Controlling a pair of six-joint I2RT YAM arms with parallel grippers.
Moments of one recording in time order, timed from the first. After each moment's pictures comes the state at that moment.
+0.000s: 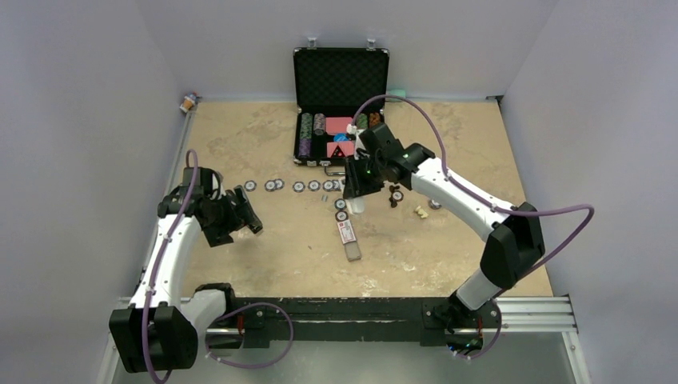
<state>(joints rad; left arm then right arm) 0.07 1.03 0.83 -0.99 0.23 -0.46 0.68 1.58 1.36 -0.71 -0.15 0.38</state>
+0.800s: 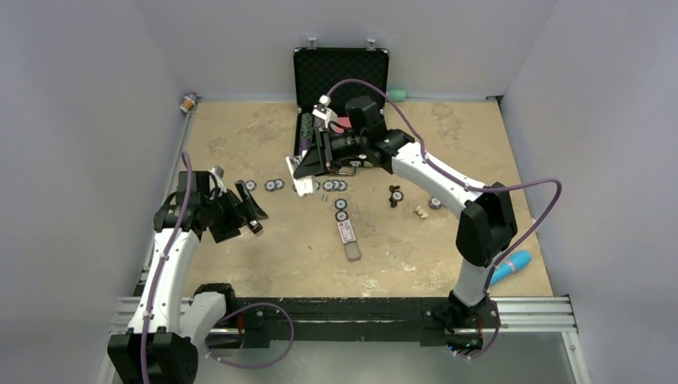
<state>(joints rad) 0.05 0.92 0.82 -0.93 0.32 -0.48 0.67 1.80 1.59 -0.32 -0.84 0.70</state>
